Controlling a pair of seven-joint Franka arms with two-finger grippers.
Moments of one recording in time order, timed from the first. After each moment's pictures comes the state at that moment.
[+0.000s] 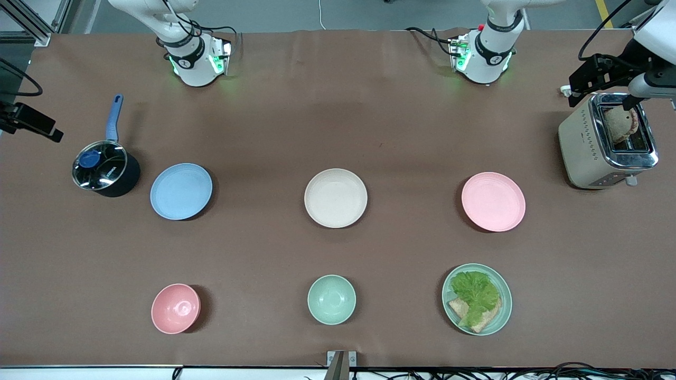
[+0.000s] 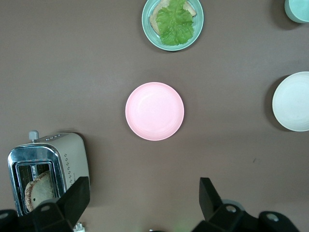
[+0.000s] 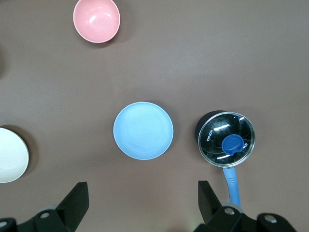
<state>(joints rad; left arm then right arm) 0.03 -0.12 -0.16 -1.55 0.00 1.48 -0.01 -0.04 0.02 -0.03 -1.45 0.01 1.44 0.15</state>
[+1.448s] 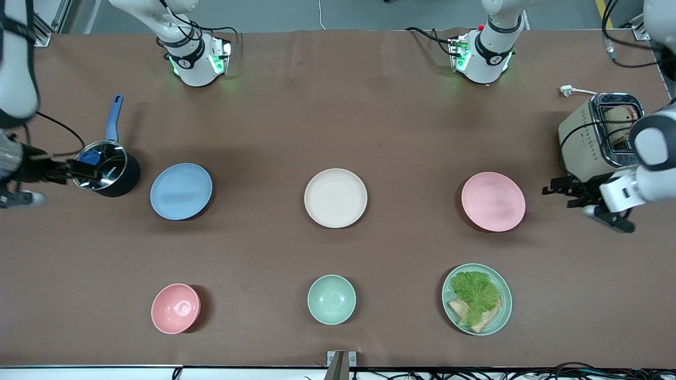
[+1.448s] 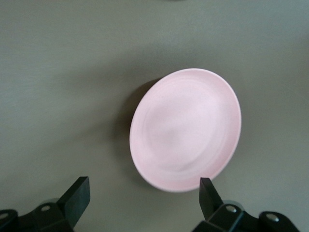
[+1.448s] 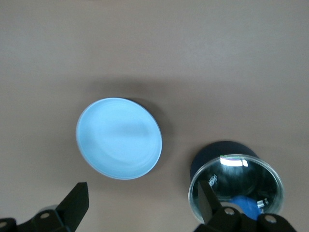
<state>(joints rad) 0.34 0.42 -0.15 -1.86 -0.28 2.02 0.72 -0.09 0.19 -0.14 -1.85 0.14 1.88 -0.36</state>
